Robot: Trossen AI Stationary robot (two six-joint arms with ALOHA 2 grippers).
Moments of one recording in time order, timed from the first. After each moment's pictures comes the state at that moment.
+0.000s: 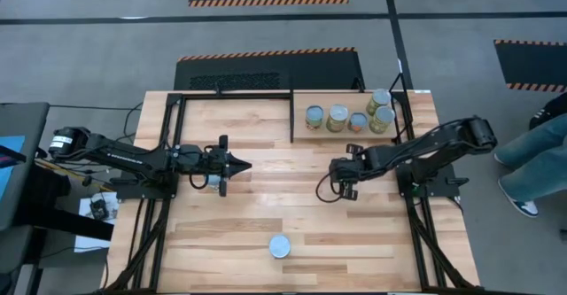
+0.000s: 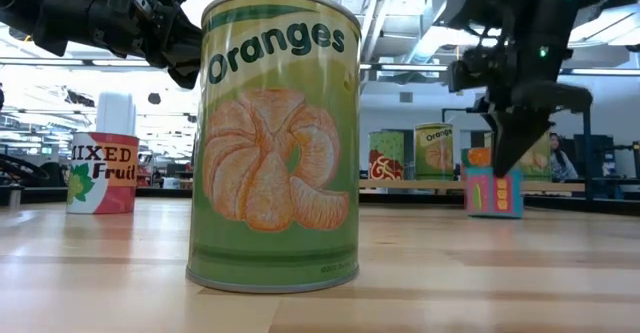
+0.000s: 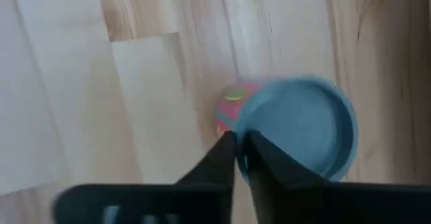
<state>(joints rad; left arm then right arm) -0.05 0.97 0.28 0.53 -0.11 -0.07 0.12 1.41 0.81 -0.72 0.23 0.28</state>
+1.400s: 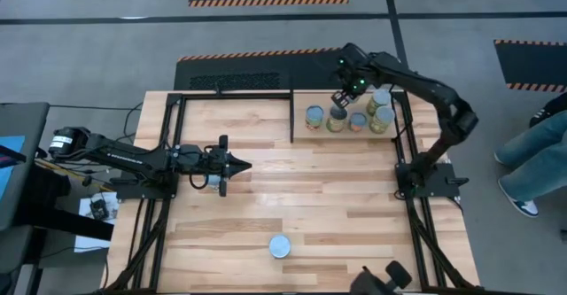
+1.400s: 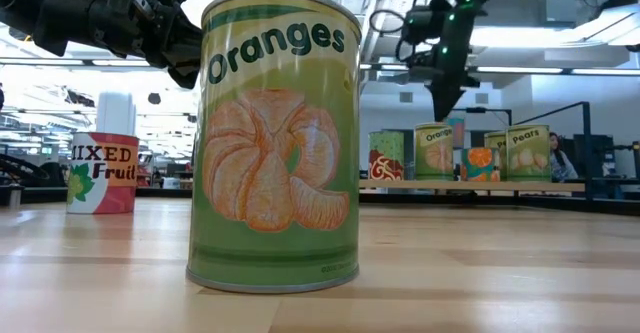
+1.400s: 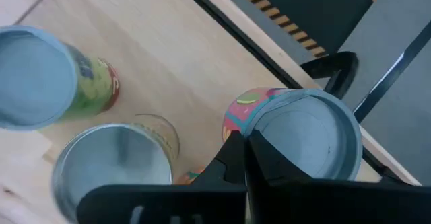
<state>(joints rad) -0.05 0.97 0.28 0.53 -0.11 -0.06 -0.77 1.62 1.46 -1.03 0.15 0.05</state>
